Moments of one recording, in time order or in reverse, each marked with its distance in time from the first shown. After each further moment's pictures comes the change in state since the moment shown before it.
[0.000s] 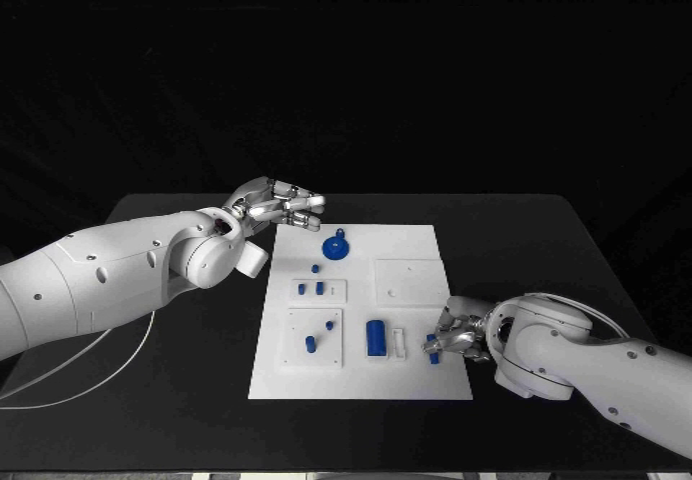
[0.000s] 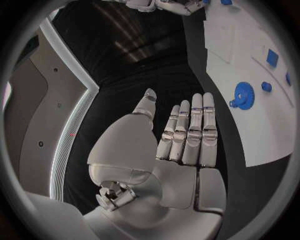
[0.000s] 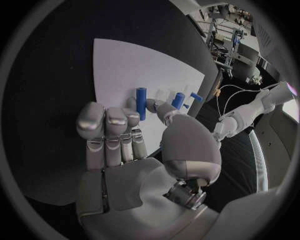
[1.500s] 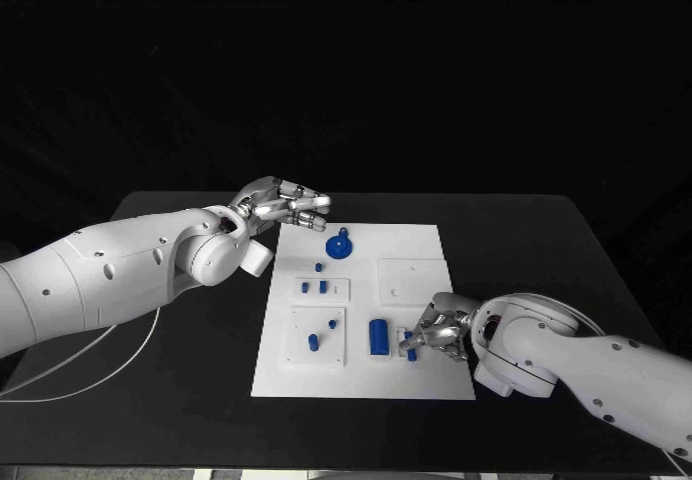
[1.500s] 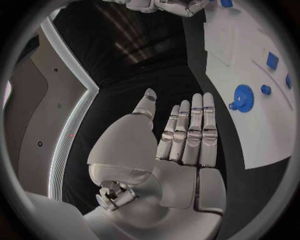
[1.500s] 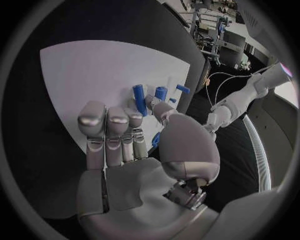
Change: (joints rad) left arm 0.000 0.003 0.000 -0.001 -0.006 0.013 -0.008; left_hand 0.000 0.000 0.000 0.000 0.000 0.000 0.000 -0.001 0.000 0.000 0.000 0.000 0.000 0.000 0.000 0.000 0.000 0.000 0.000 0.000 0.000 -0.001; right arm 0.002 0.064 0.005 -0.022 0.112 -0.064 0.030; right_hand 0.018 0.028 -0.027 -0.004 -0.414 0.057 -0.024 -0.003 -0.761 0.009 -0.017 -0.004 -0.012 0.006 -0.006 -0.013 -0.018 0.001 0.000 0.000 -0.046 0.000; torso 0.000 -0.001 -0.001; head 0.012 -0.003
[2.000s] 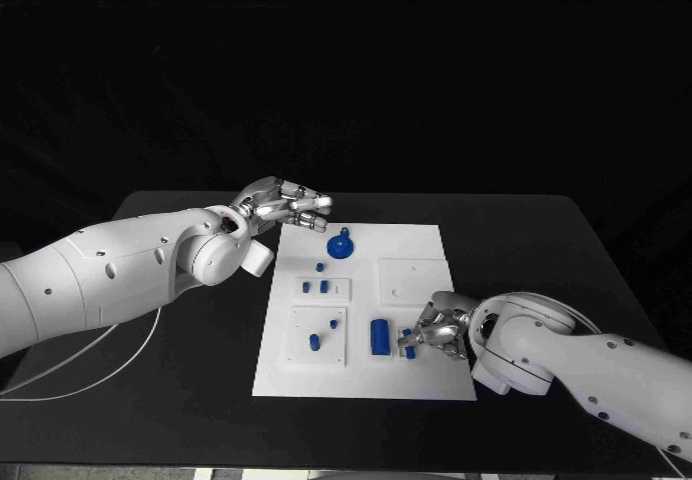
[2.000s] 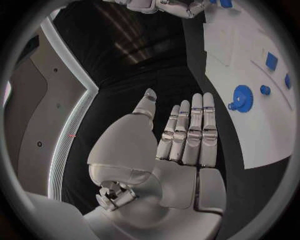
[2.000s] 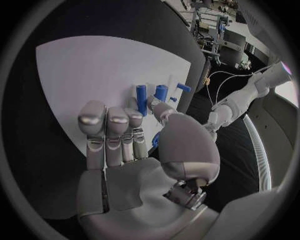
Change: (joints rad) left arm 0.000 0.000 0.000 0.000 -0.002 0.003 -0.005; left_hand -0.004 0.004 0.000 0.000 0.000 0.000 0.000 0.000 0.000 0.000 0.000 0.000 0.000 0.000 0.000 0.000 0.004 0.000 0.000 0.000 0.000 0.000; right arm 0.003 0.019 0.000 -0.020 -0.001 -0.002 -0.002; right_hand 0.022 -0.014 -0.014 0.052 -0.061 0.013 -0.003 0.014 0.006 0.000 0.000 0.000 -0.004 0.000 0.000 0.000 -0.003 0.000 0.000 0.000 -0.012 0.000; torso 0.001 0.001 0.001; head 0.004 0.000
